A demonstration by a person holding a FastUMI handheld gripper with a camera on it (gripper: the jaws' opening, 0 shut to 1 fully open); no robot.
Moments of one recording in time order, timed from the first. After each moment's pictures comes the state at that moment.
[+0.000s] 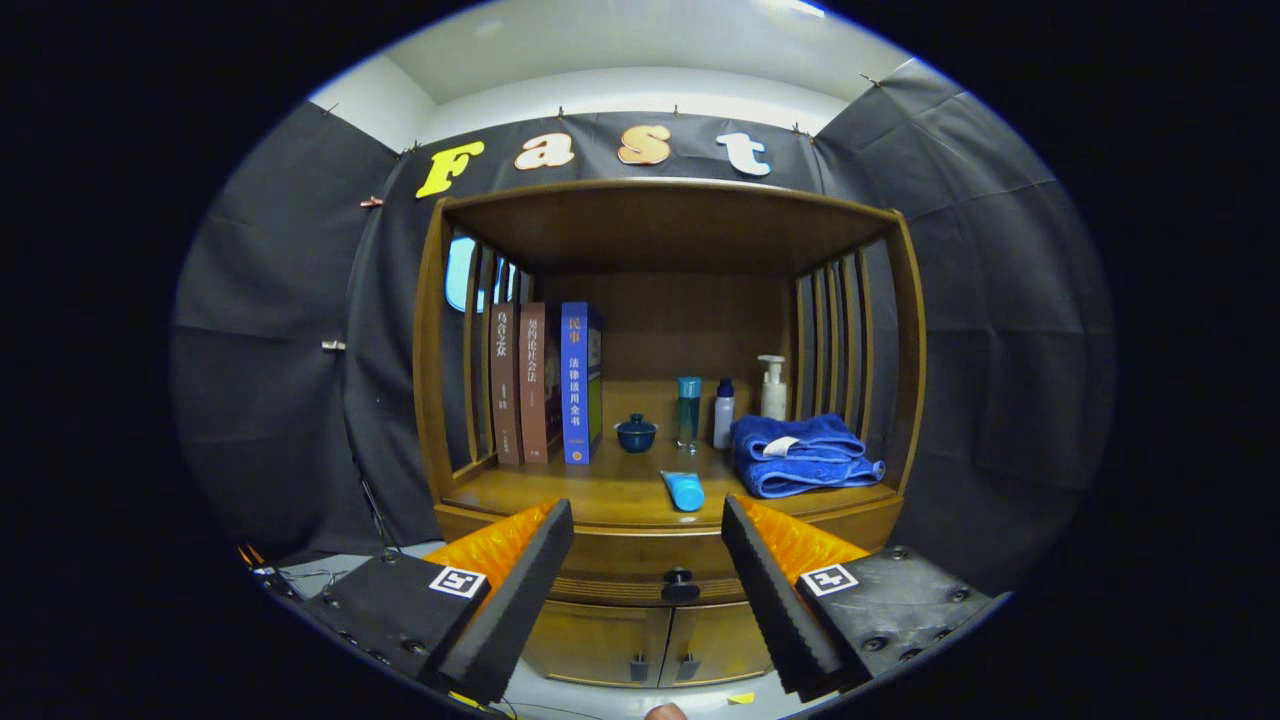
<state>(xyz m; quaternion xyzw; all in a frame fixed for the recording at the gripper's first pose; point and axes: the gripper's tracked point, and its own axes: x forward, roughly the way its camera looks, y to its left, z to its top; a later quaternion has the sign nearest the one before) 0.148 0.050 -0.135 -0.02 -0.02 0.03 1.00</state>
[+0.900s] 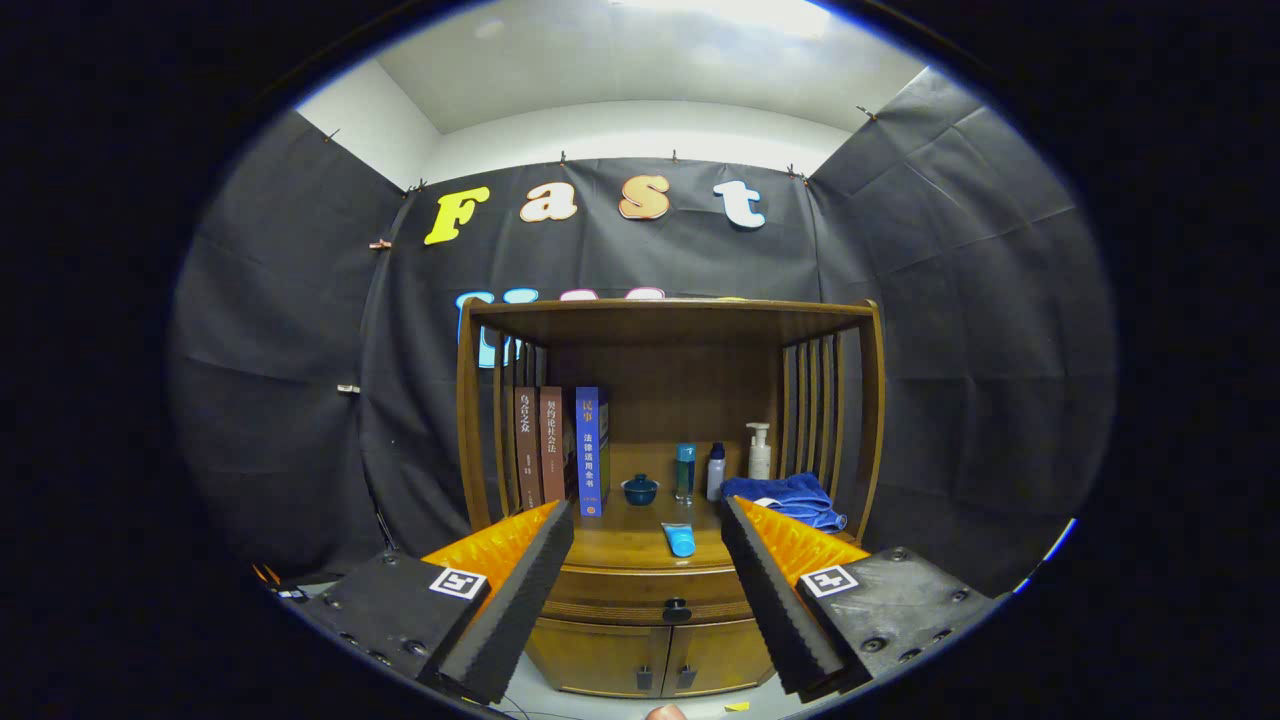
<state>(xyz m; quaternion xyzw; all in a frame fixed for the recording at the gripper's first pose) 0.072 0.058 -0.041 -0.02 -0.06 0.03 1.00</state>
